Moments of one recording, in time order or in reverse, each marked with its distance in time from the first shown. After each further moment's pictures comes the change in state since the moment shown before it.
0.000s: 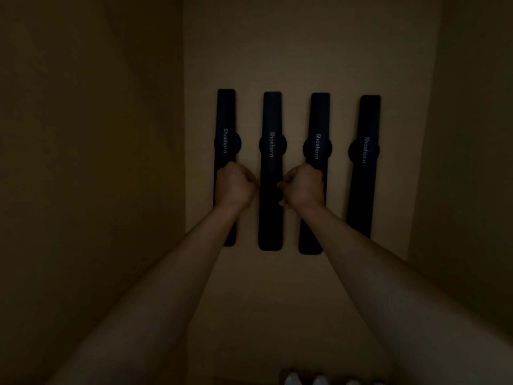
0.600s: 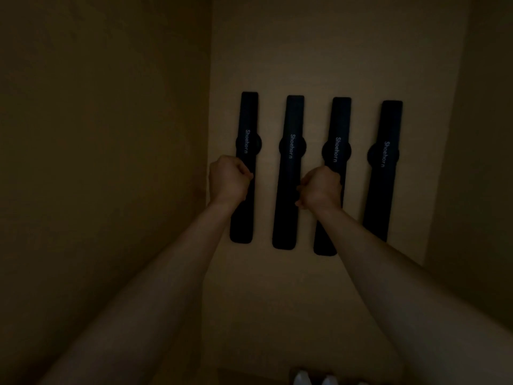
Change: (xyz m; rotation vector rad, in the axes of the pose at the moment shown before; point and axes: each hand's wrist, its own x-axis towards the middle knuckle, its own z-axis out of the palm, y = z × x) left_hand -0.002 -0.012 -0.044 -0.035 0.154 -0.055; right_hand 0.000 -0.004 0.001 -0.090 -0.017 0.034
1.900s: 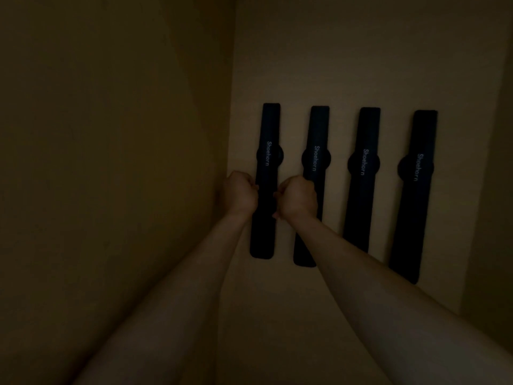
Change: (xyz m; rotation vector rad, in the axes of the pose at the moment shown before) left_hand 0.022 -0.025 -0.005 0.103 0.047 -0.036; right_hand 0.000 -0.047 0.071 -0.068 -0.052 -0.134
